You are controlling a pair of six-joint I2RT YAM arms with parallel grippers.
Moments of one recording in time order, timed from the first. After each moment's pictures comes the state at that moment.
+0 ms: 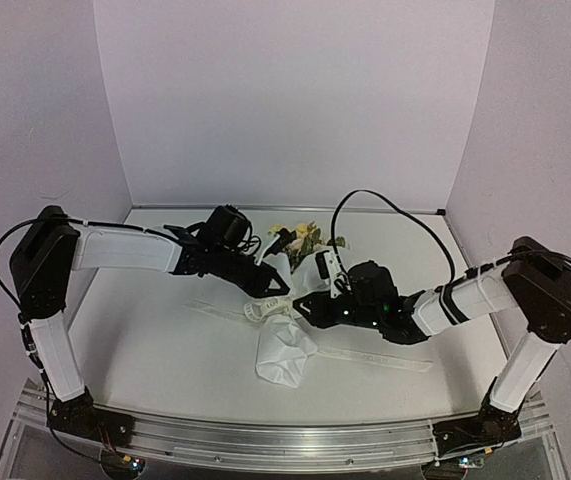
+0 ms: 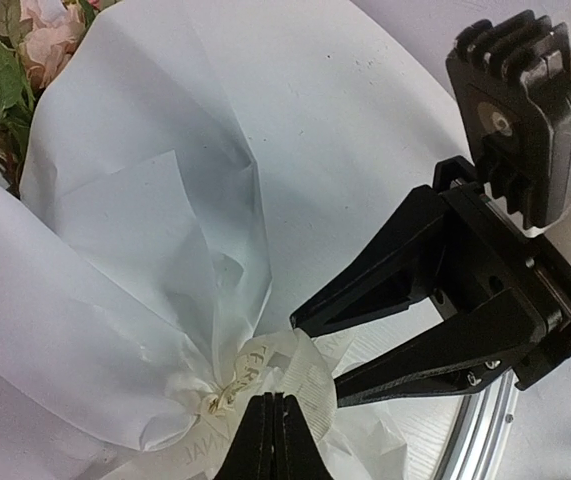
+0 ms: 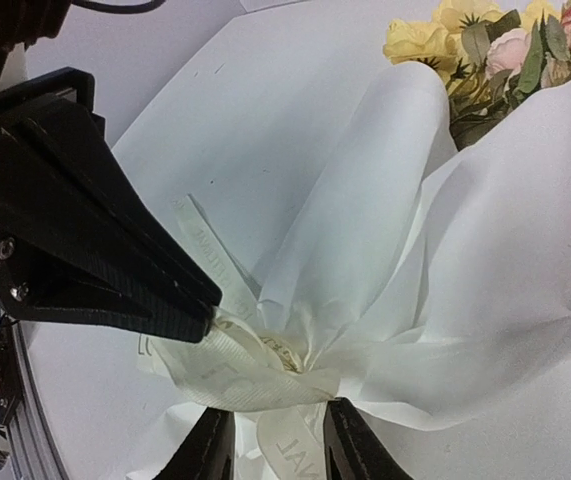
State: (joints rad) left arm -0.80 1.84 1.24 -0.14 0.50 -0.16; right arm 0.88 1.74 0.76 0.54 -0.08 0.52
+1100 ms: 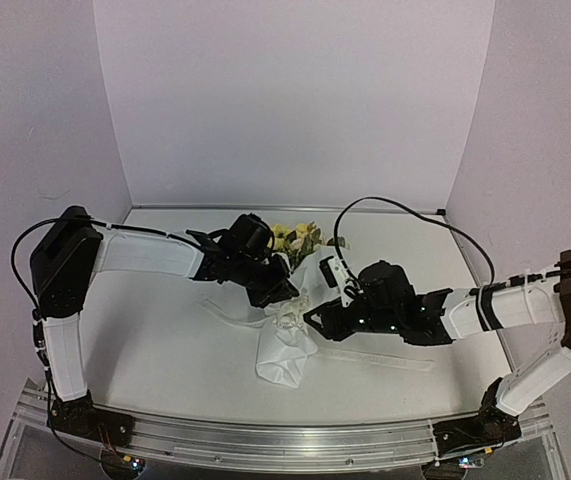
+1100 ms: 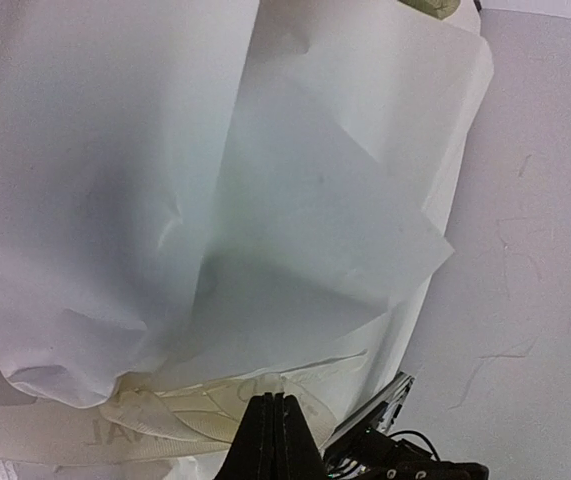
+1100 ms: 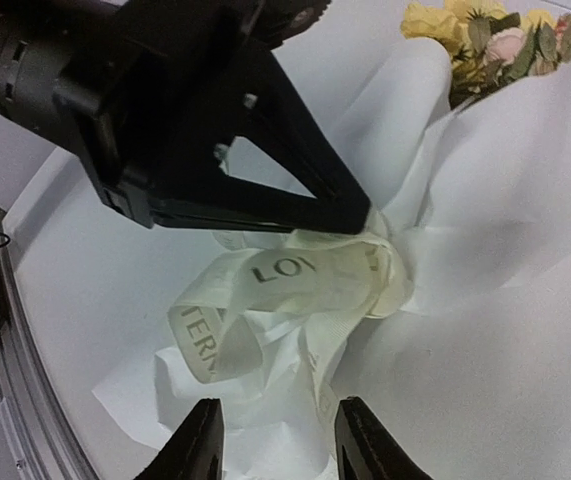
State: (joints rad) left arm -0.87 1.94 1.34 -0.16 0.31 -1.27; right arm 0.94 1.50 0.71 0.23 -0.04 0.40
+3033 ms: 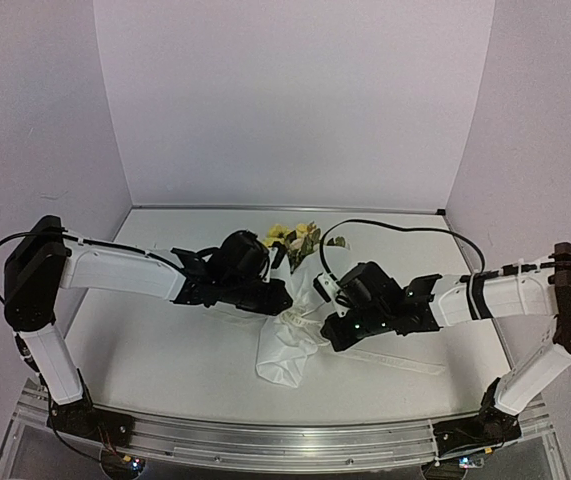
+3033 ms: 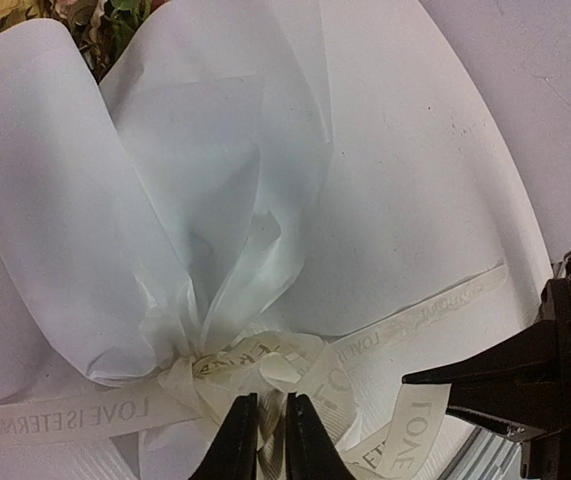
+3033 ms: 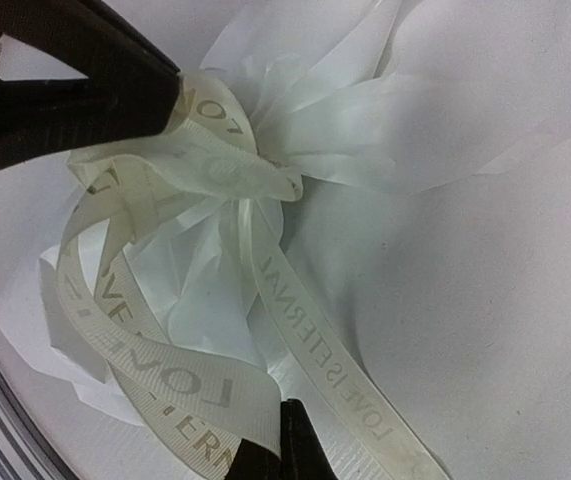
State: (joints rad) left arm -0.98 1.78 1.14 -0.09 0.07 -0.62; right arm 0.97 1.56 0.87 -0.21 0.02 0.34
